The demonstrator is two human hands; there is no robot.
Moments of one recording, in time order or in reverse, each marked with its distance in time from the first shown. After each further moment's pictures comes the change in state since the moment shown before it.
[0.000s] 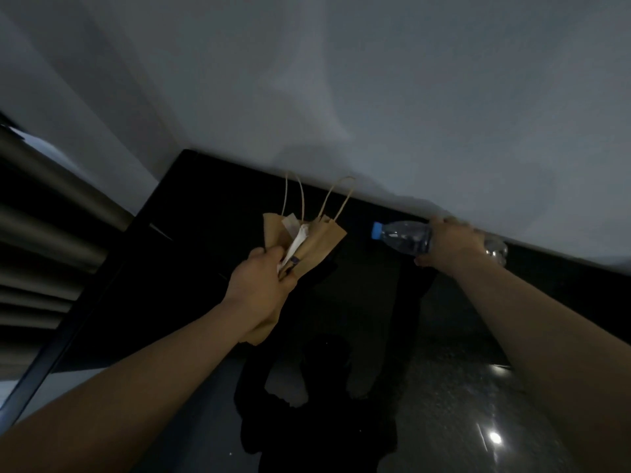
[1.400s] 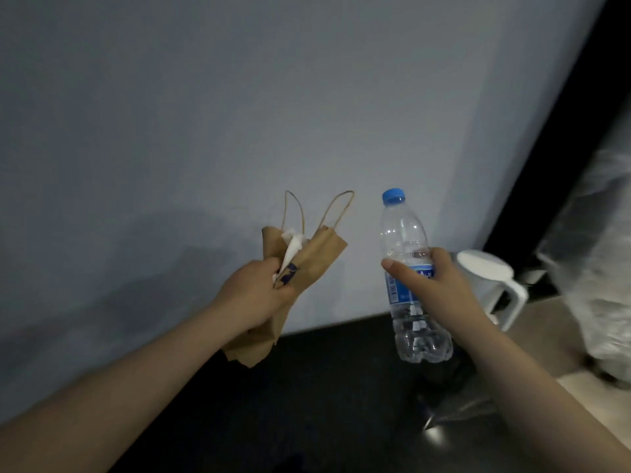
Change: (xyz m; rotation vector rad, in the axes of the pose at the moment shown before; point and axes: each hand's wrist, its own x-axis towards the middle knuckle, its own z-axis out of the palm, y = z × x) left_hand -0.089 0.170 -0.236 -0.059 0.004 0.817; right_hand -0.372 0.012 -0.203 1.218 0.828 0.297
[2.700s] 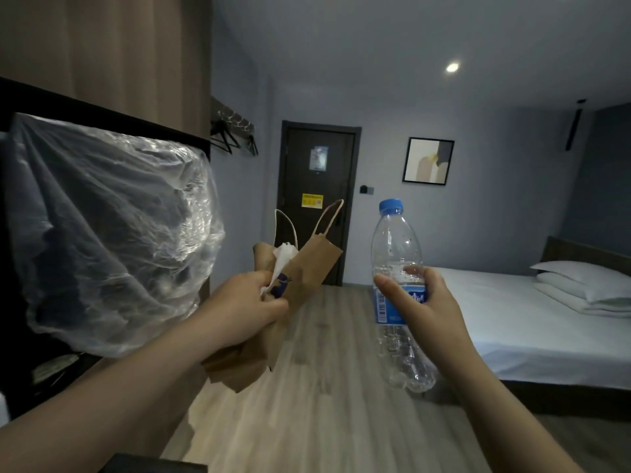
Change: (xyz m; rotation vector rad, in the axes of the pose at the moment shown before) left_hand -0.151 0.632 0.232 -0.388 -0.510 1.040; right_hand -0.352 0.115 -0.543 -0.248 1.163 0.140
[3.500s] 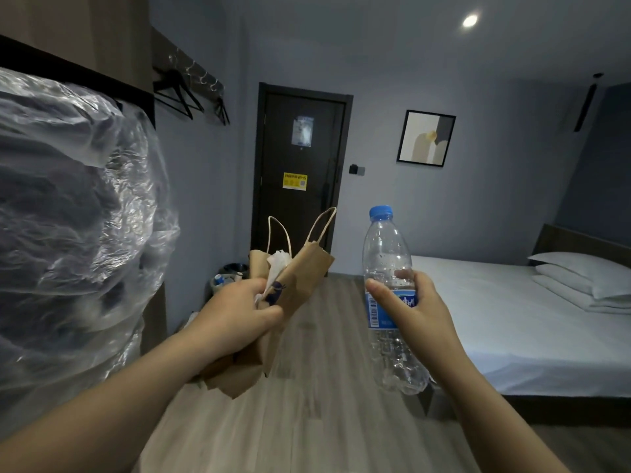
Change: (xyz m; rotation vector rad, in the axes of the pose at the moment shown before) left_hand 0.345 -0.151 0.098 -0.048 -0.107 -0.004; right_hand 0.300 0.163 0.151 -0.041 0.016 0.103
